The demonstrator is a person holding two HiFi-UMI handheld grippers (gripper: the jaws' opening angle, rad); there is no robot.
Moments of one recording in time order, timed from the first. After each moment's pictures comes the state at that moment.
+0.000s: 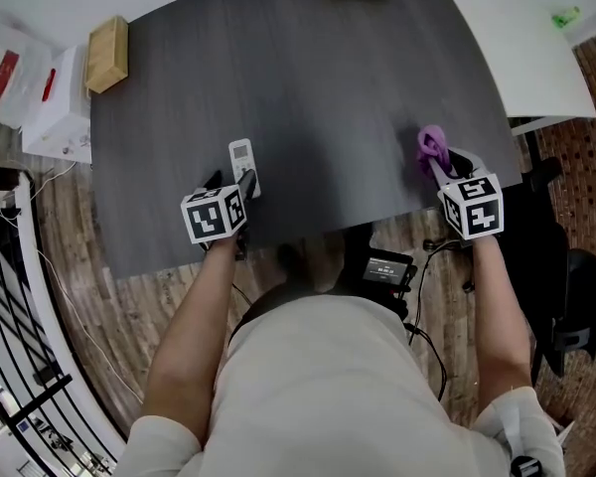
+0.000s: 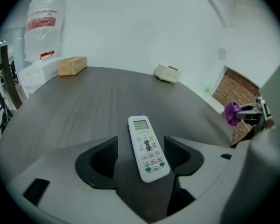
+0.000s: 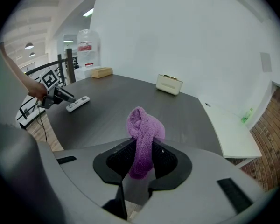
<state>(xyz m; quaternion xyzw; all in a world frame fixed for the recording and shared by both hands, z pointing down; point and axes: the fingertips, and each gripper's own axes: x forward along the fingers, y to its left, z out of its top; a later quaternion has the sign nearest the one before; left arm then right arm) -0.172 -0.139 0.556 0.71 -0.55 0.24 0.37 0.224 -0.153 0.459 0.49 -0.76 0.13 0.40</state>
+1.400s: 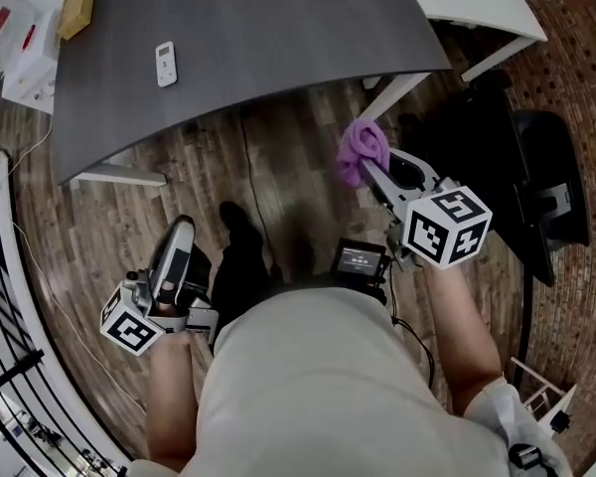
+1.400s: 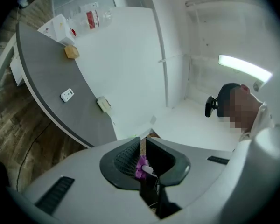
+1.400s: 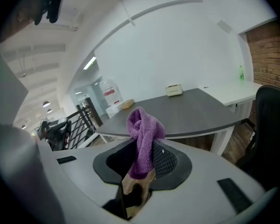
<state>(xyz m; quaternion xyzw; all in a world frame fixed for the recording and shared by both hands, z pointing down) -0.038 0.216 0.321 0.81 -0.34 -0.26 0.41 0.231 0.141 0.379 0.45 -0.84 0.26 0.16</state>
